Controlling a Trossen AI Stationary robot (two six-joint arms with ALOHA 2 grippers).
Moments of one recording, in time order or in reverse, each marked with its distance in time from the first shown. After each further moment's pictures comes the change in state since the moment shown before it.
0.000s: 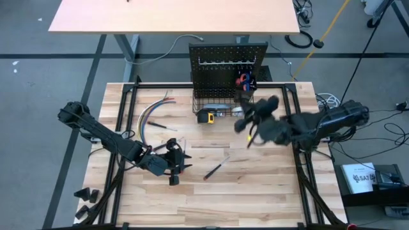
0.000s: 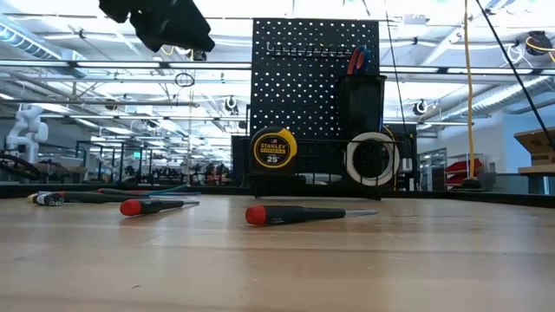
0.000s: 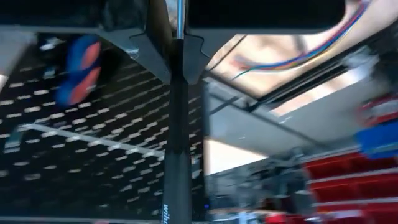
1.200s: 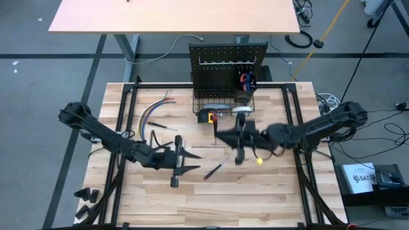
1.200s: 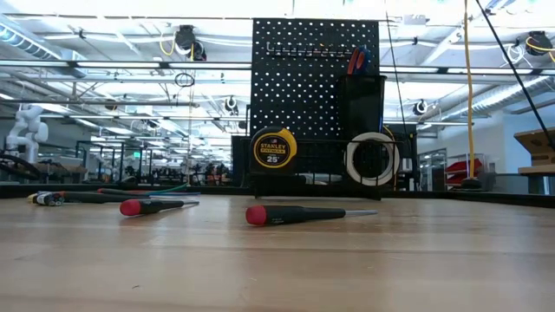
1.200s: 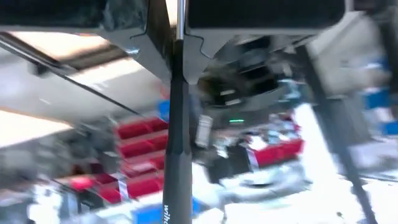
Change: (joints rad) left arm 0.028 0.010 -0.075 0.729 0.117 0.370; right arm -0.034 0.012 -0.327 0.967 -0.762 -0.281
